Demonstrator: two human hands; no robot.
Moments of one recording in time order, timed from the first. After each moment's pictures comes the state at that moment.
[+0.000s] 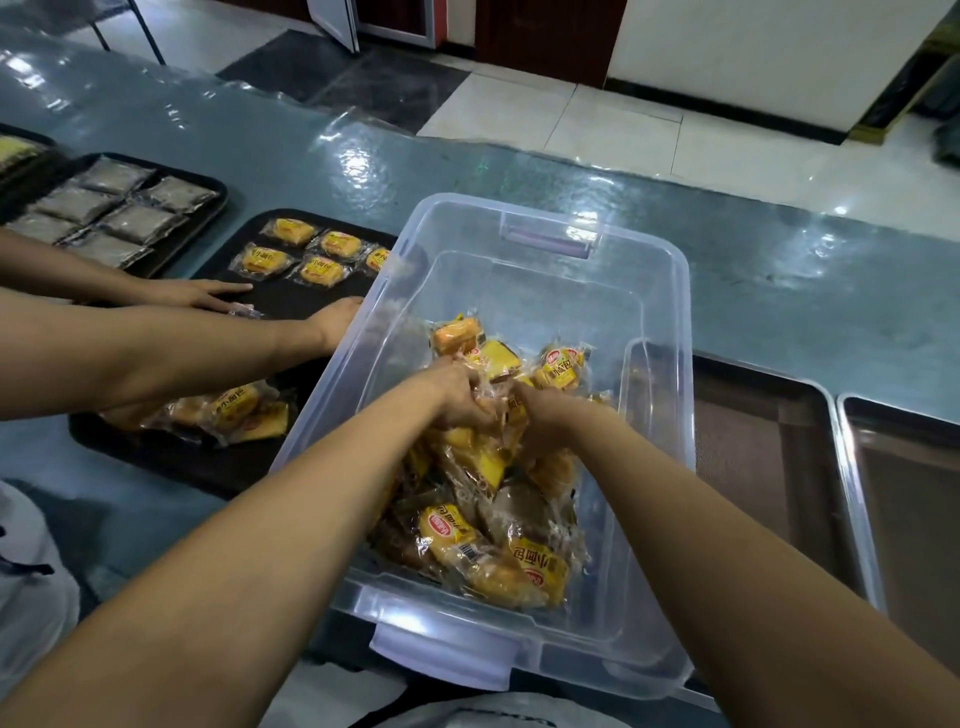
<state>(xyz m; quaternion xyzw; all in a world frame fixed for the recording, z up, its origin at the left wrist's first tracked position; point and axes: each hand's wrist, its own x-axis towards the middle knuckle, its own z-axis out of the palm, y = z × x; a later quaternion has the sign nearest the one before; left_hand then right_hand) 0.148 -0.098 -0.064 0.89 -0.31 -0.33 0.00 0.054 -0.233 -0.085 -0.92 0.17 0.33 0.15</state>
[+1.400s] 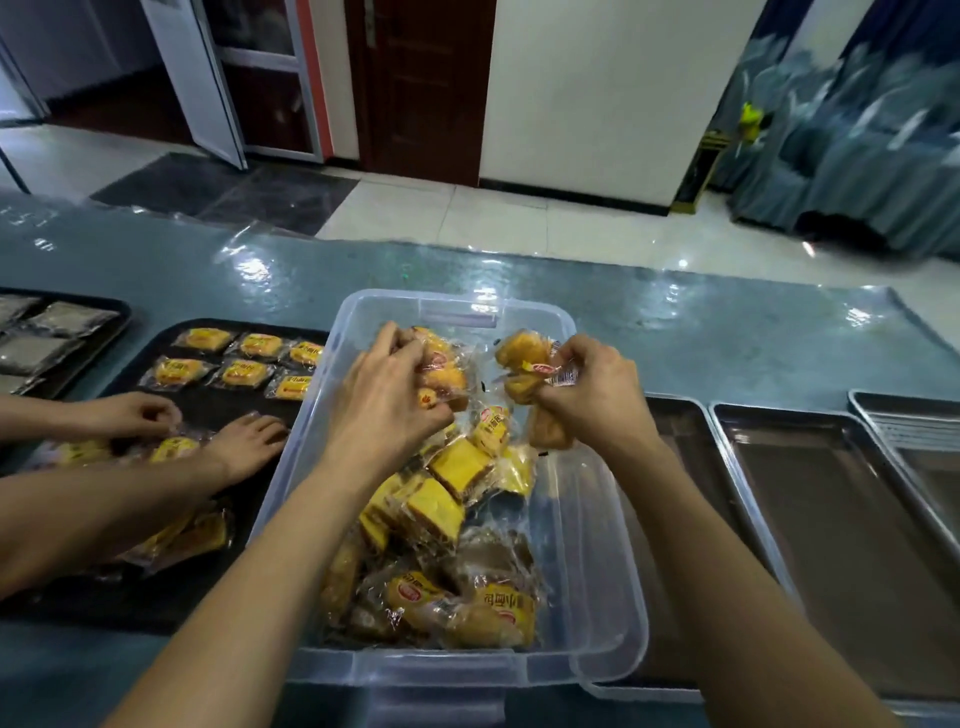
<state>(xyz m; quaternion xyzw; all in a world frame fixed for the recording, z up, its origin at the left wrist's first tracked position) 0.106 -0.063 0.042 0.87 -0.41 0.03 0.29 -0.024 -0.250 0.041 -0.86 0.38 -0.20 0.27</state>
